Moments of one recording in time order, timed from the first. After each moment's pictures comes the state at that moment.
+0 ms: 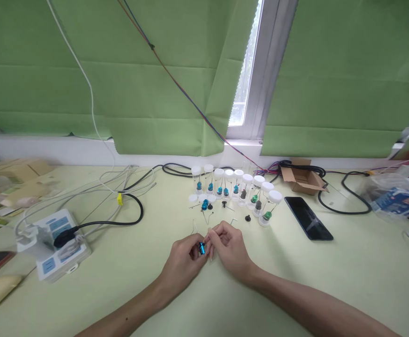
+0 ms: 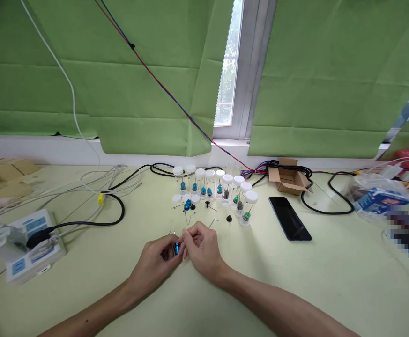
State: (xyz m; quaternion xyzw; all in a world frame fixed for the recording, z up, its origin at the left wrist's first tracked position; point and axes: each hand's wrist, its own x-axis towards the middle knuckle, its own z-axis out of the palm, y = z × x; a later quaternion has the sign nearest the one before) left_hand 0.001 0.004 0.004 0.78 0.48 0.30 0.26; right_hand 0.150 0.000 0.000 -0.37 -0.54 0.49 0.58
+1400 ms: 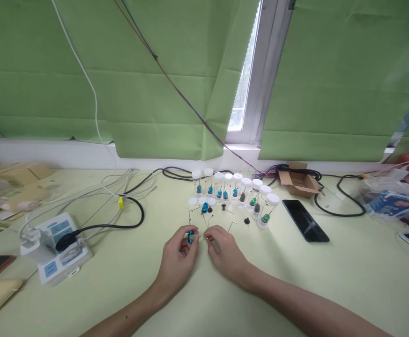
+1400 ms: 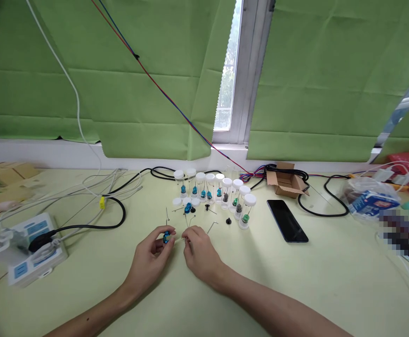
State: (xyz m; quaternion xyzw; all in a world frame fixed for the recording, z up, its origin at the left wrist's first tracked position) left_hand -0.004 0.007 0.007 0.67 0.51 0.43 0.32; right_hand 0.155 0.009 -0.018 -0.42 -0.76 0.21 0.45
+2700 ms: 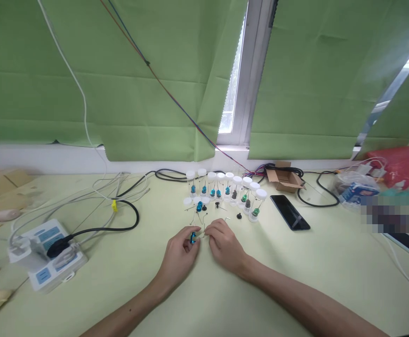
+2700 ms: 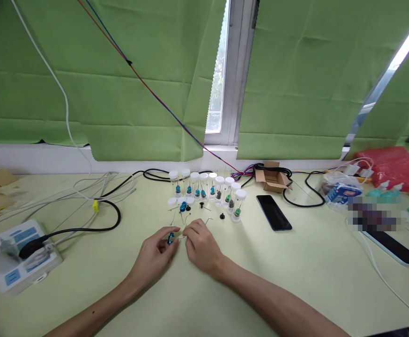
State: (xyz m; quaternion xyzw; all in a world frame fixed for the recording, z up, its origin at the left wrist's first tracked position) left_hand -0.005 0.012 0.004 0.73 0.50 0.35 0.31; right_hand 0.166 0.008 -0.016 -0.37 -0.79 0.07 0.49
